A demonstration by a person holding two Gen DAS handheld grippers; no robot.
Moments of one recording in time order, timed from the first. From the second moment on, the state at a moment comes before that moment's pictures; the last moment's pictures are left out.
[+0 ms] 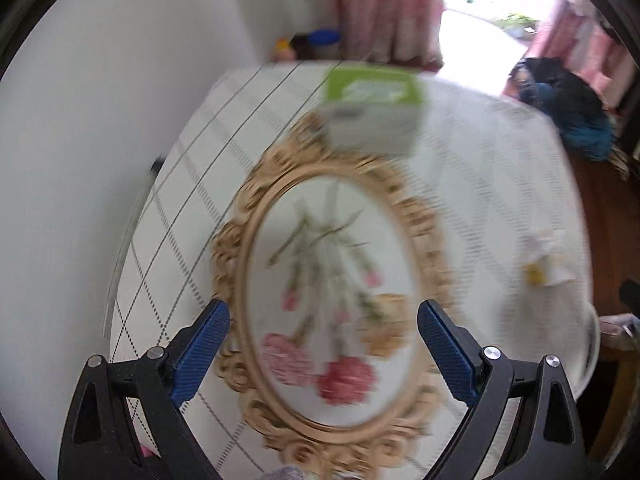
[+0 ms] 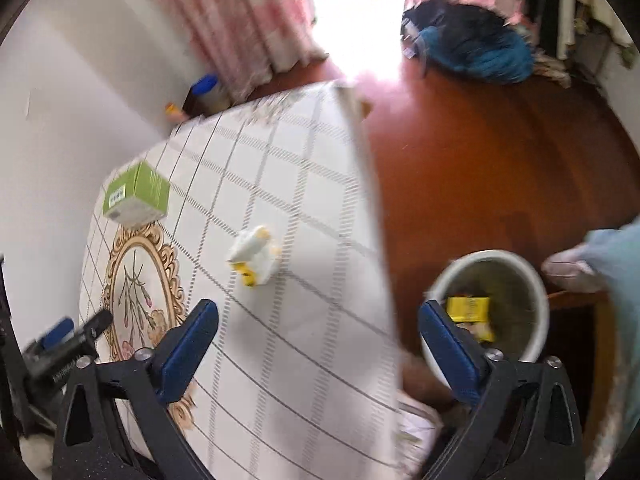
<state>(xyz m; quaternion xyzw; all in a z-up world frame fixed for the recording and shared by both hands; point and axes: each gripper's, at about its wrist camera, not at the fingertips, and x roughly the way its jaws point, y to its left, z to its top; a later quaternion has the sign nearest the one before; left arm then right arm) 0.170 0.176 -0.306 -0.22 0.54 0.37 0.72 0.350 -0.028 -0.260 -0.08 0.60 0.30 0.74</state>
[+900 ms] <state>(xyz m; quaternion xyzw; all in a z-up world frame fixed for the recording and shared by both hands) 0.280 0.266 -0.282 -0.22 0.54 0.33 0.75 0.401 0.099 -0.318 -0.14 0.58 0.30 0.74</state>
